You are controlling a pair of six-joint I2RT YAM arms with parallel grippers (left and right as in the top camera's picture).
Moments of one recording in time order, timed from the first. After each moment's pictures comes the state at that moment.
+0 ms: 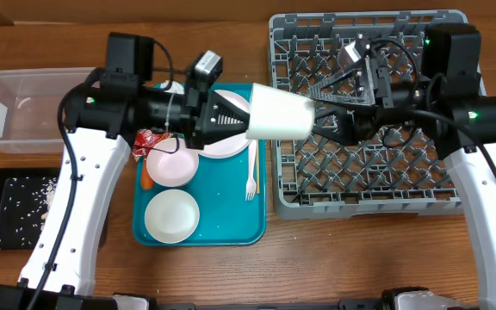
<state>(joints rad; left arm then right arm) -0.18 1.54 1.55 -0.95 1.49 -0.67 0.11 1.44 1.53 -0.73 -1.52 0.83</state>
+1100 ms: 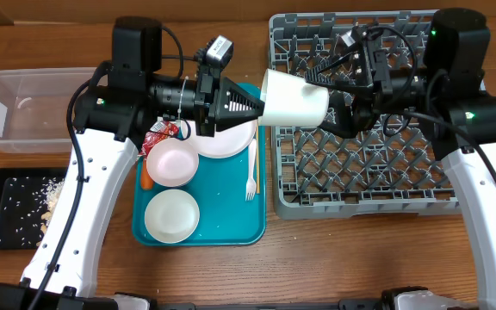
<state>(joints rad) -0.21 1.54 1.56 -0.69 1.42 -0.92 0.12 1.44 1.53 -0.52 -1.51 1.12</state>
